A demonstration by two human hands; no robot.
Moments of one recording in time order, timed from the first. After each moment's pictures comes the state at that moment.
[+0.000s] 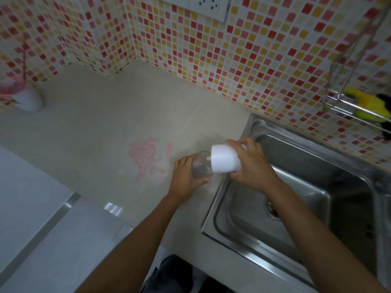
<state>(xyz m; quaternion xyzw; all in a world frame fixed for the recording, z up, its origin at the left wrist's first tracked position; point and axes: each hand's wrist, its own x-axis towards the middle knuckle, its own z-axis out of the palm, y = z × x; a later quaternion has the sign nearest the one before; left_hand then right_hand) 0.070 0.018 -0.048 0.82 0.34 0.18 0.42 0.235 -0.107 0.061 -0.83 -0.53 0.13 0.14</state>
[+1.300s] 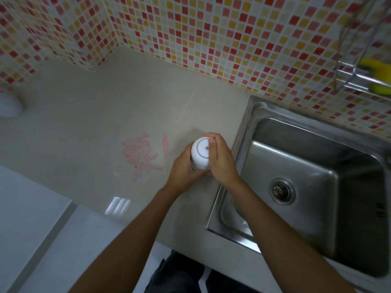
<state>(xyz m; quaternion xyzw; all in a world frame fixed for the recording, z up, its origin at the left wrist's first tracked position) 0.077 0.030 -0.035 0.78 0.28 0.17 0.54 0.183 -0.047 -0.008 -0.79 -0.34 0.18 0.48</state>
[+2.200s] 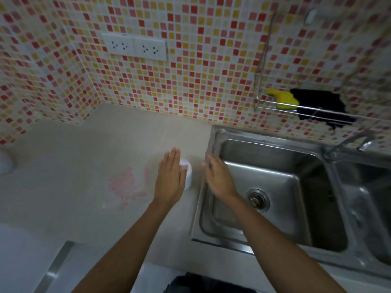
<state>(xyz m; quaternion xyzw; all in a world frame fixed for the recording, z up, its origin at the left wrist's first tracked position) 0.084 0.007 0.024 0.91 0.23 0.20 0.26 0.201 -0.120 0.026 -0.85 -0.33 0.10 0.40</state>
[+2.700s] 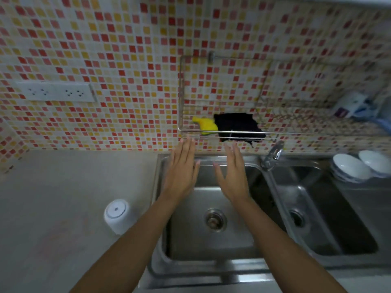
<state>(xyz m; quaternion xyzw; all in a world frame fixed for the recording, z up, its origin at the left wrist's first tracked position) 0.251 -0.117 0.118 0.96 0.05 0.23 0.12 0.313 -0.275 0.105 -0.90 -0.22 -0.15 0.34</state>
